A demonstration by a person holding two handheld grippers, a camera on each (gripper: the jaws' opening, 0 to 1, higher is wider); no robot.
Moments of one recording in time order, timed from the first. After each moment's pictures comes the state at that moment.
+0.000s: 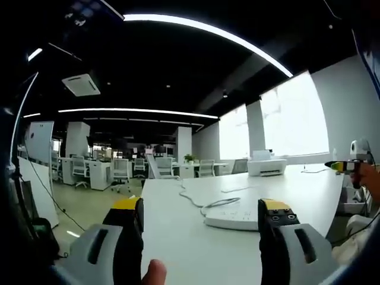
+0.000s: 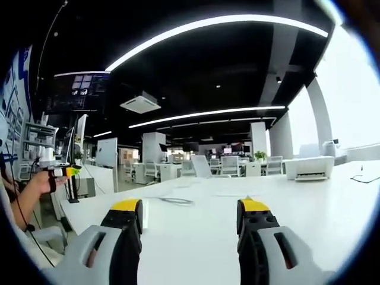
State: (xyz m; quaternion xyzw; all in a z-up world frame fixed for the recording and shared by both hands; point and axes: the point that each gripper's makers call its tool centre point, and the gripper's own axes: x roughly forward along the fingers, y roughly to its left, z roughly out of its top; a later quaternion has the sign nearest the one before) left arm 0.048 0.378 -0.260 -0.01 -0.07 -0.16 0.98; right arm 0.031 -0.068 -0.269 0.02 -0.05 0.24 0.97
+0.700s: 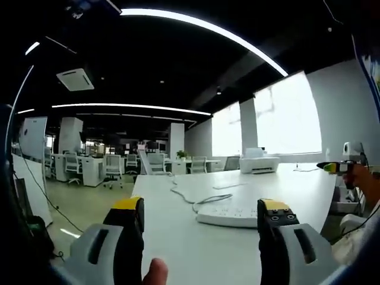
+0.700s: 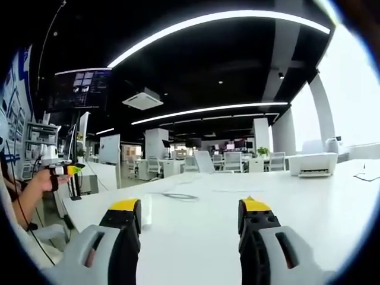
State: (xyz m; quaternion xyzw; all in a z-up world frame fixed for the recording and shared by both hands) left arm 0.047 0.367 -0.266 -0.02 -0.06 -0.20 0.98; right arm 0.034 -0.058 -0.278 0.02 -0.03 0.25 0.97
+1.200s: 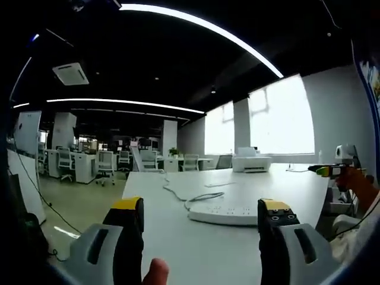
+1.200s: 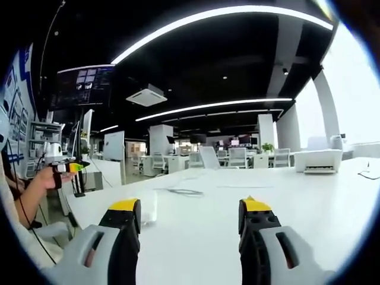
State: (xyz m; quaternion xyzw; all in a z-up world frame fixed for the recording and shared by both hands) left arm 0.046 0.359 -0.272 -0.03 -0.05 -0.22 0.97; right arm 0.035 -0.046 -0.287 0.02 -0.02 0.26 0.96
